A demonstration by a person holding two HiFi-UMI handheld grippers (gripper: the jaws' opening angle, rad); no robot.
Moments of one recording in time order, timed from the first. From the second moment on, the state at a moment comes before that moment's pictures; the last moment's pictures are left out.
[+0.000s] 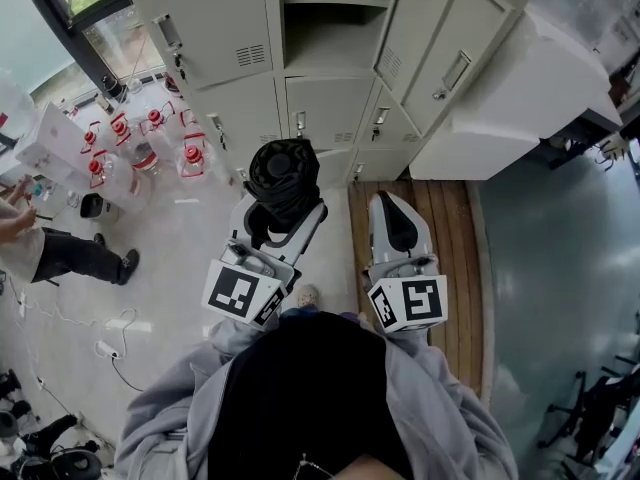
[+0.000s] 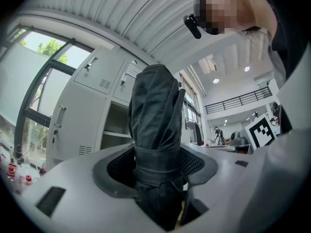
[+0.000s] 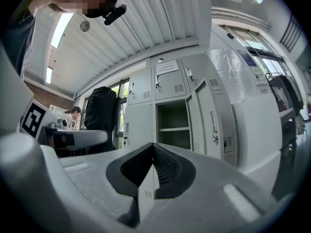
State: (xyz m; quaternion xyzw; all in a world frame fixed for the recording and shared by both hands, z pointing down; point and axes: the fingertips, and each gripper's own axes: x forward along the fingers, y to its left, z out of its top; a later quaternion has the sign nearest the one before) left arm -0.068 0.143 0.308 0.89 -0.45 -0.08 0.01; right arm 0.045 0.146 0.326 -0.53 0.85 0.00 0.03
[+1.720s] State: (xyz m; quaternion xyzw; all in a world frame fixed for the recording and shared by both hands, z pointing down) left arm -0.014 -0.176 0.330 0.90 -0.44 -0.07 0.03; right arm 0.055 -0.186 0.354 -0.46 0.89 -0.01 -0.01
